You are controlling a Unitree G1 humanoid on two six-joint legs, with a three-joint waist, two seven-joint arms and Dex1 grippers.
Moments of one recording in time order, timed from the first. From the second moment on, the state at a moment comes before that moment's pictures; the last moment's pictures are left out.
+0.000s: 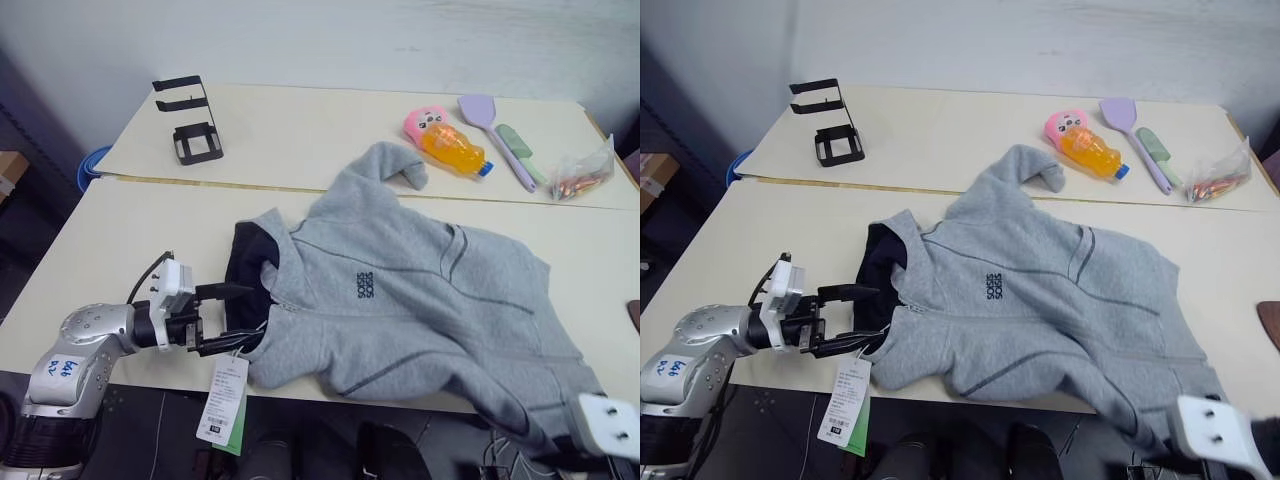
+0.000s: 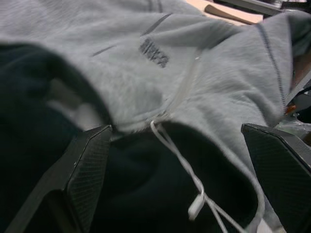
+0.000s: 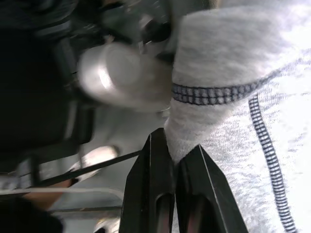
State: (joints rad) left arm -0.12 0.76 0.15 -0.12 -0.59 0.35 -1.16; right arm 0.85 -1.00 -0.68 -0.58 0.27 0.16 1.50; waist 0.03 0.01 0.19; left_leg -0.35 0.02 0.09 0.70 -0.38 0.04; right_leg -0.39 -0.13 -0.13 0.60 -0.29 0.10
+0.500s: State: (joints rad) left arm -0.05 0.88 0.19 -0.18 -0.66 0.52 -1.22; right arm 0.79 -0.93 -0.83 -0.63 0.87 0.46 1.39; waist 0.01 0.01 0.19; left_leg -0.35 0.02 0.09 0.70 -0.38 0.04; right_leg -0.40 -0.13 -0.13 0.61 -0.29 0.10
